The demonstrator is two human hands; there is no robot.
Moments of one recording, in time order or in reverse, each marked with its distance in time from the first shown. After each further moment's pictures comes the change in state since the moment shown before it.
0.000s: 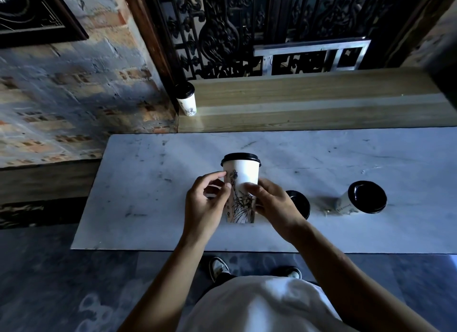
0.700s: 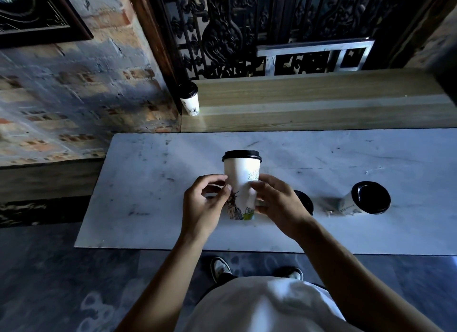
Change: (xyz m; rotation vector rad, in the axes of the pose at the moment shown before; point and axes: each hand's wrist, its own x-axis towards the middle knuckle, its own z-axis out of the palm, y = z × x) left_hand 0.000 0.000 -0.010 -0.033 -0.010 -0.012; right_hand 0.005 0.000 -0.002 0.143 0.064 0.056
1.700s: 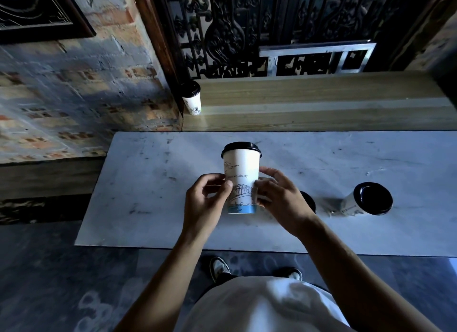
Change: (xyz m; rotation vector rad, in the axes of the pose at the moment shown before) left_hand 0.001 -0.002 -0.006 -0.106 0.009 -0.053; right_hand 0.007 0.002 0.001 0.079 -0.010 -0.031
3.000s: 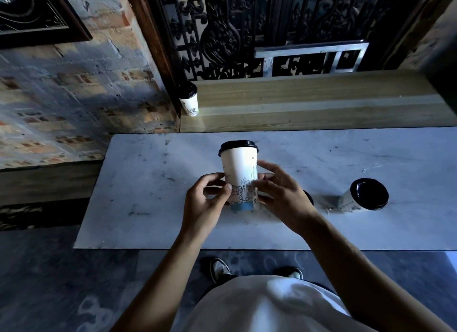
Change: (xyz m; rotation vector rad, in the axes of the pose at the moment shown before) left_hand -0.001 -0.005 -0.005 0.069 -0.086 0.018; right_hand -0.008 -0.005 -0.004 -0.009 -0.008 -0.047
